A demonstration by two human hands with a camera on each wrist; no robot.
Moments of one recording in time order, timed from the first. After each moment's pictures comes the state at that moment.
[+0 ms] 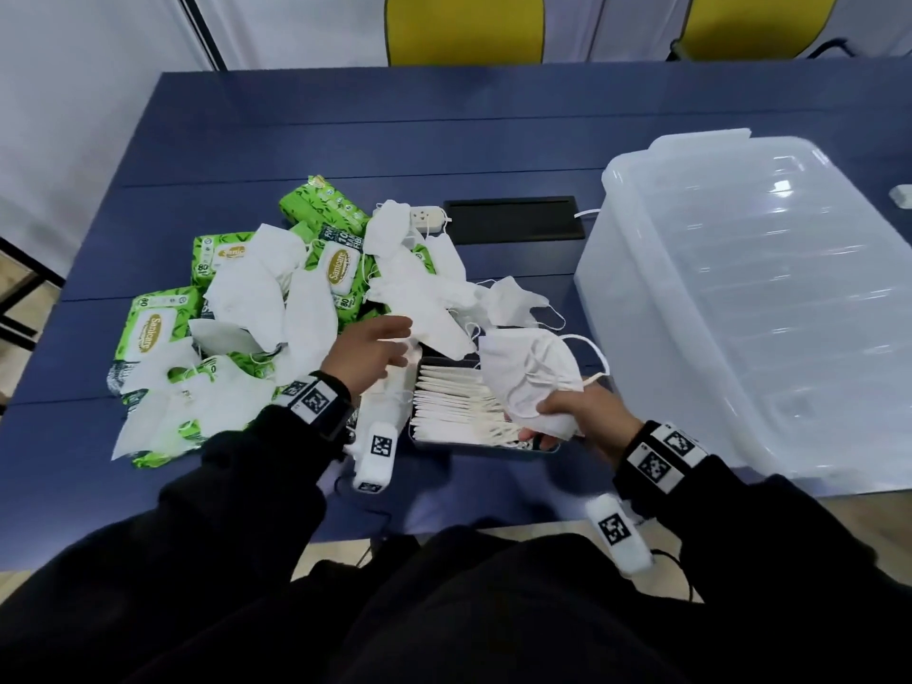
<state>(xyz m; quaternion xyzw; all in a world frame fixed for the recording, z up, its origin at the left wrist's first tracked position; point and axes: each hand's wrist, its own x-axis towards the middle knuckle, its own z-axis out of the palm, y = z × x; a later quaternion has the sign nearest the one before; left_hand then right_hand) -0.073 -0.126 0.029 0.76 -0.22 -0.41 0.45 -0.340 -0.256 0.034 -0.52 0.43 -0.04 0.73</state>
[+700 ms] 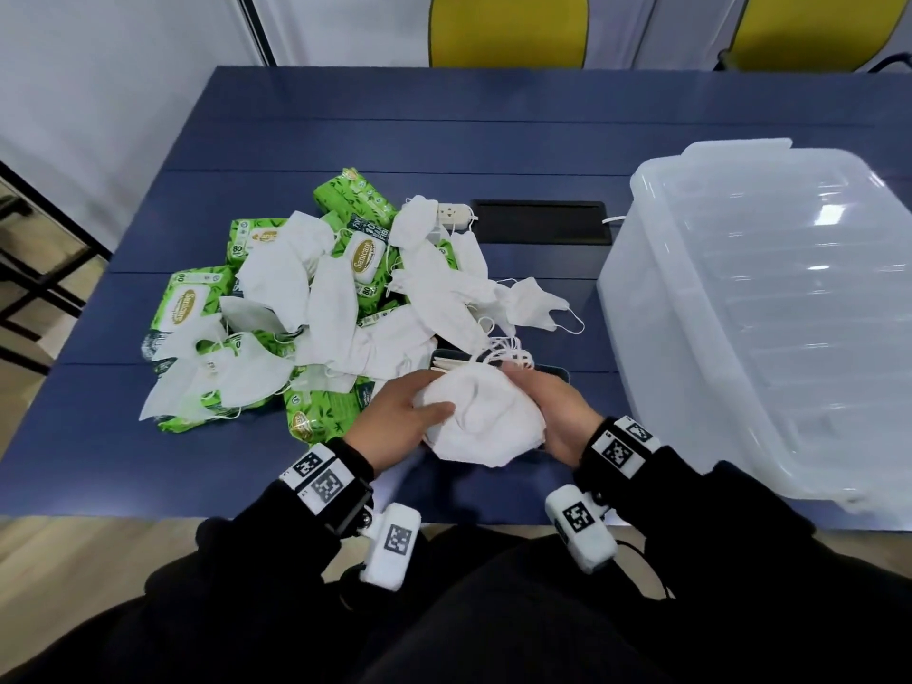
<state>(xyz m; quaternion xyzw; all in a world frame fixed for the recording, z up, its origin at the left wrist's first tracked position) -0.150 -0.075 0.016 0.72 -0.31 -0.41 0.48 -0.303 -0.231 0.037 -0.44 0.33 -0.03 0.84</state>
